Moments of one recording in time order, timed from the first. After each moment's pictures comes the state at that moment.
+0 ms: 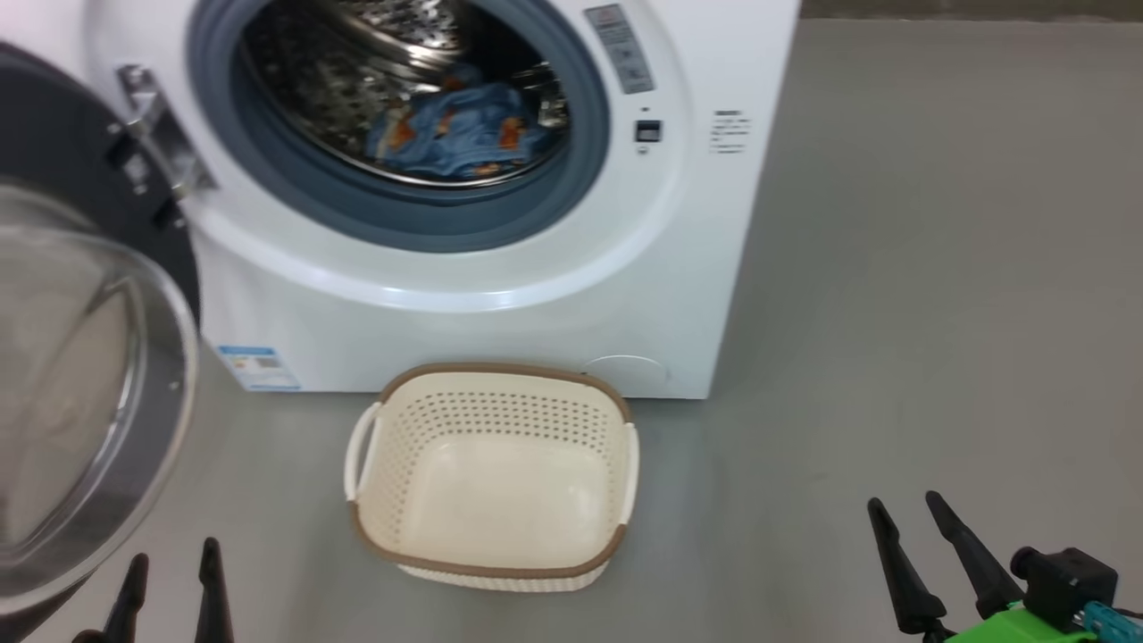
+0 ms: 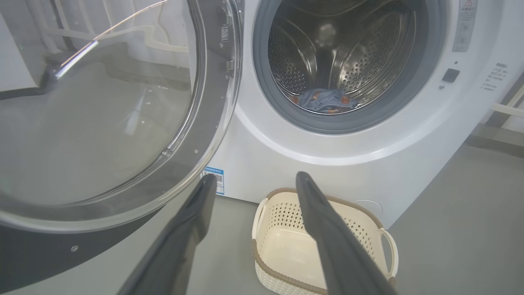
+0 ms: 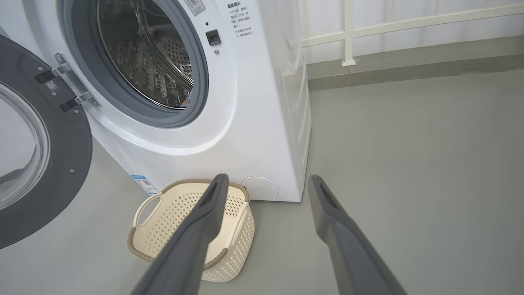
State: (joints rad) left arm 0.08 0.07 0.15 0.19 -0.28 -0.13 -0.26; right arm 0.03 -0.21 0.08 0.22 0.43 0.13 -0.25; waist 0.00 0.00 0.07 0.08
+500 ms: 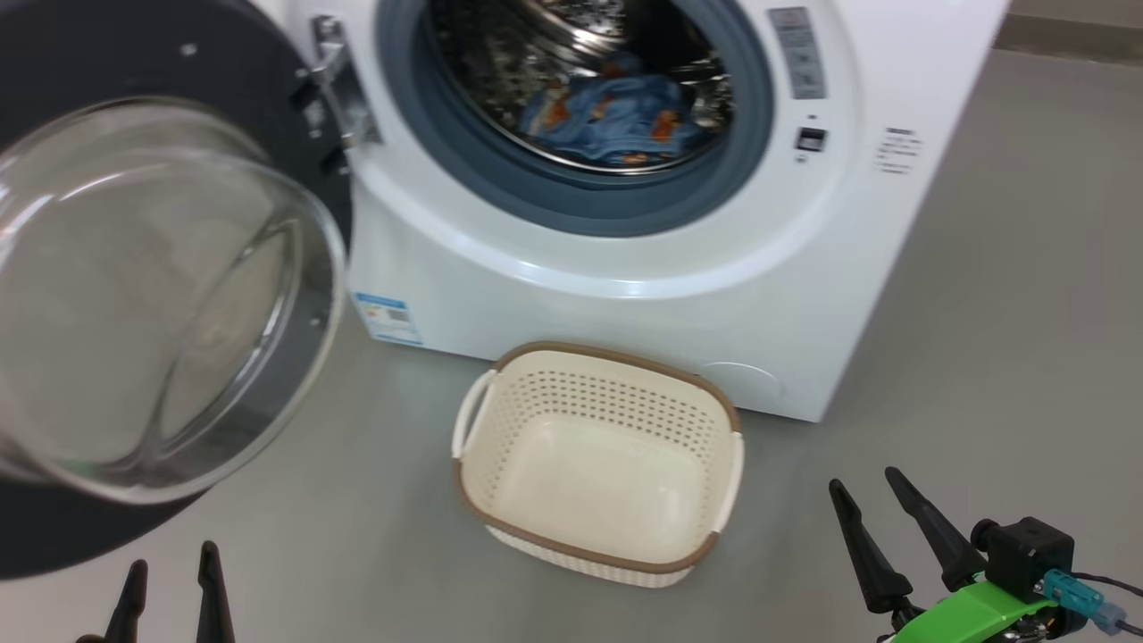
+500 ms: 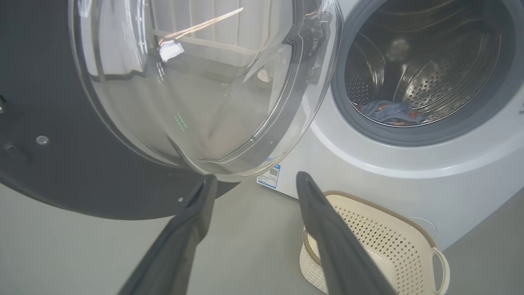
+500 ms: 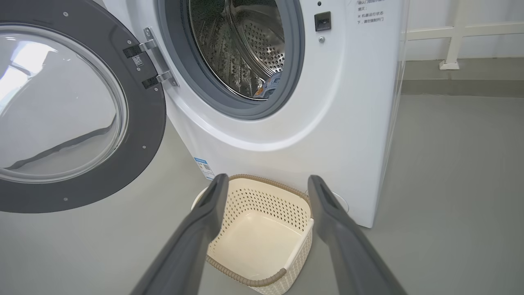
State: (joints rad) left arm 0.08 0.04 0.17 0.19 -0.28 -0.13 -0.26; right arm -0.05 -0.23 0.18 0.26 0.44 0.13 -0.25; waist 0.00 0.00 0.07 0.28
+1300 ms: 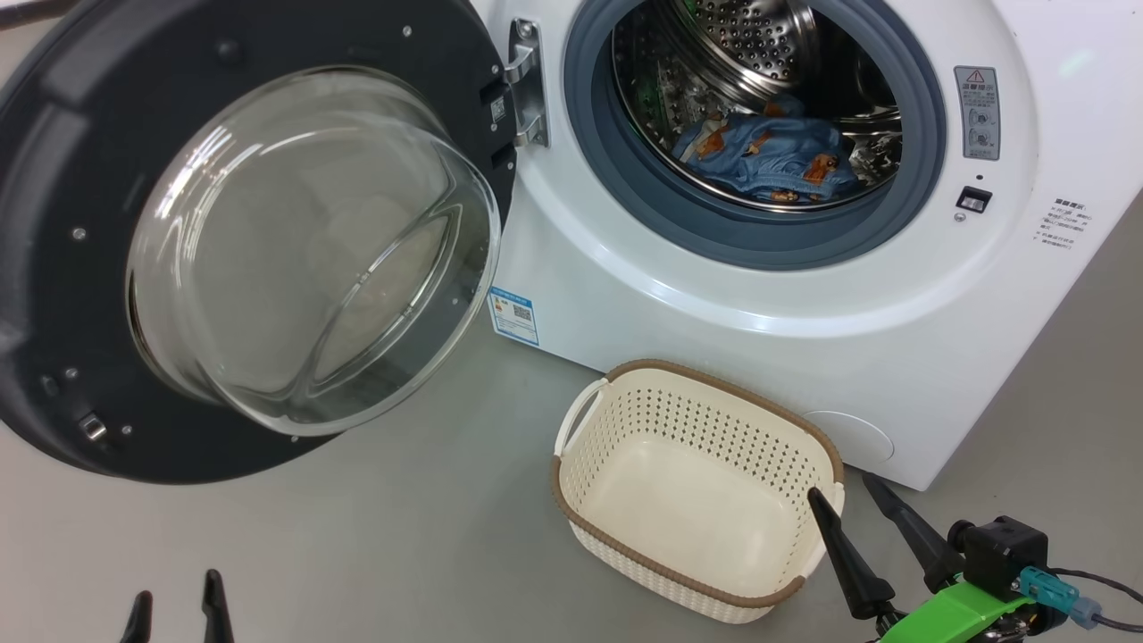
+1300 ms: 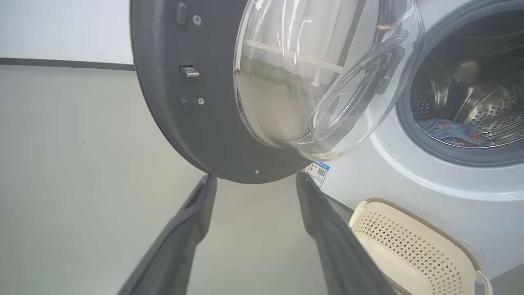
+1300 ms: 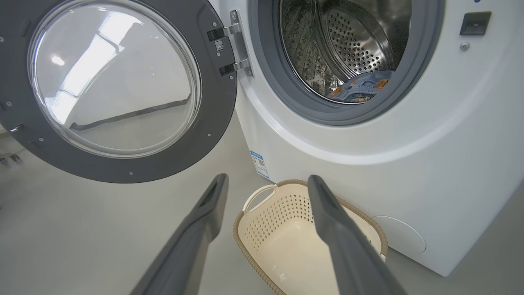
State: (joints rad) left arm 0.13 0.04 0.15 0.19 -0.31 -0.11 -0.26; right arm -0.07 -0.25 0.25 0.28 0.45 0.13 -0.25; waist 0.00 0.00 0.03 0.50
